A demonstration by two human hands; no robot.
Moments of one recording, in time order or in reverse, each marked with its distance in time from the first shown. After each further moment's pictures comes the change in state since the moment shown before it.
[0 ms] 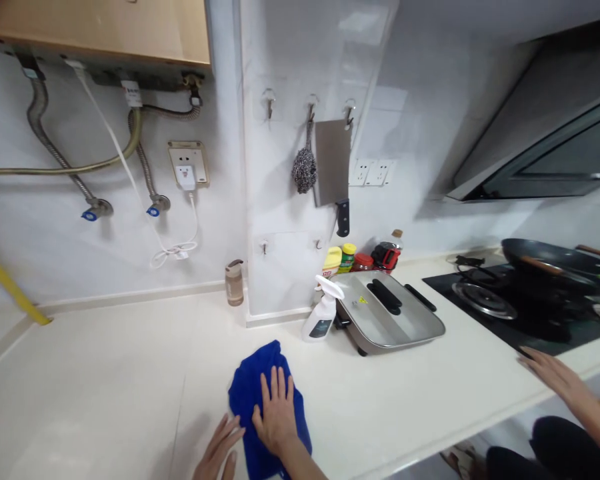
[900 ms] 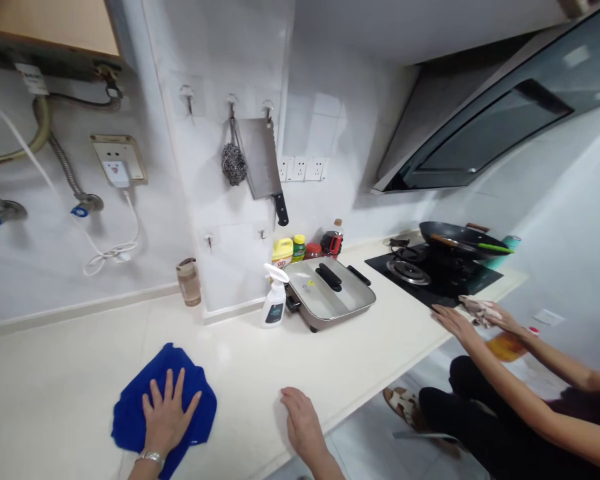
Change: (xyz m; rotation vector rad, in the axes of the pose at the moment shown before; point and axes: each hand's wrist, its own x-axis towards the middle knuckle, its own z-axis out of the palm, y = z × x) left_hand 0.073 -0.045 0.039 0.745 -0.014 -0.301; right_hand -0.120 0.144 -0.018 0.413 0.466 -0.064
